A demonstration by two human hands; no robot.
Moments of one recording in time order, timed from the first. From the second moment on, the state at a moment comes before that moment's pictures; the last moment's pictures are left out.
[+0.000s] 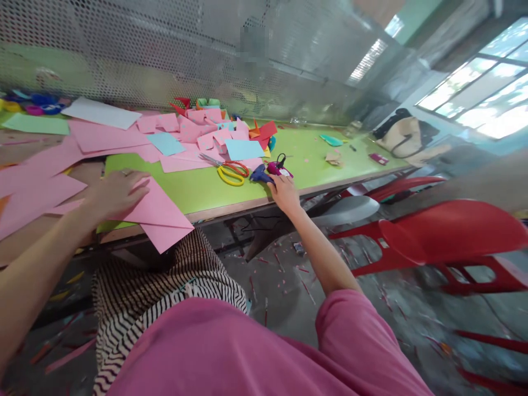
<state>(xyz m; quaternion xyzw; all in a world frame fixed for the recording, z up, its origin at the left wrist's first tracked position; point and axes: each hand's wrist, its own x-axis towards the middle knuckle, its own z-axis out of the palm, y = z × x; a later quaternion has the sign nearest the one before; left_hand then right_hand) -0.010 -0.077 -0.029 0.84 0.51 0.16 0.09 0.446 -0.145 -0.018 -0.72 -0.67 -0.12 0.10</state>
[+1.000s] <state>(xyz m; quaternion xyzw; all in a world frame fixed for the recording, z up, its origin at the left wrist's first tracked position) 0.046 -0.206 -0.076 0.29 0.43 0.39 0.76 0.345 -0.182 0.018 -0.61 -0.72 0.30 0.15</state>
